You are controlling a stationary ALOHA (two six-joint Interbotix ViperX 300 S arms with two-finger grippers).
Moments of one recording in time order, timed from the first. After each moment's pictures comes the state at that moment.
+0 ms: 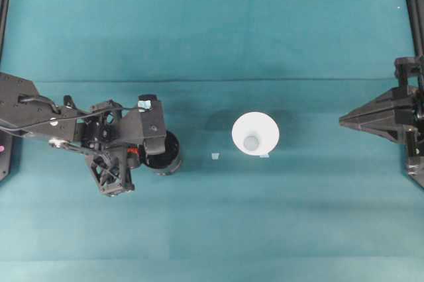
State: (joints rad) left arm -0.04 -0.06 0.75 0.02 0.48 -0.25; right arm -0.01 -1.00 1.14 0.03 0.18 0.11
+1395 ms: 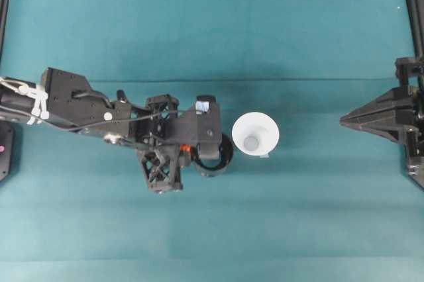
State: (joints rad) left arm -0.02 0.12 0.45 0.02 0.52 -0.09; right arm -0.01 -1.00 1.14 0.03 0.19 0.11
